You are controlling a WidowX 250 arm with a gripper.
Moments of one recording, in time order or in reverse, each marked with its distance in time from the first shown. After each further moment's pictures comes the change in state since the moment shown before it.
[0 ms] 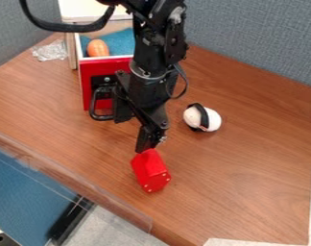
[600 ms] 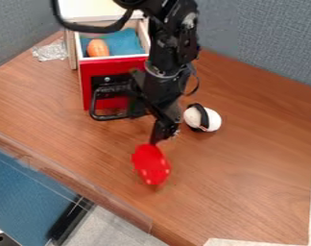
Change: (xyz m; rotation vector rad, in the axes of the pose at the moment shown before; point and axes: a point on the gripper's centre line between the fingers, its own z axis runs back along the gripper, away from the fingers) arm 0.019 0.010 -0.030 0.012 0.019 0.020
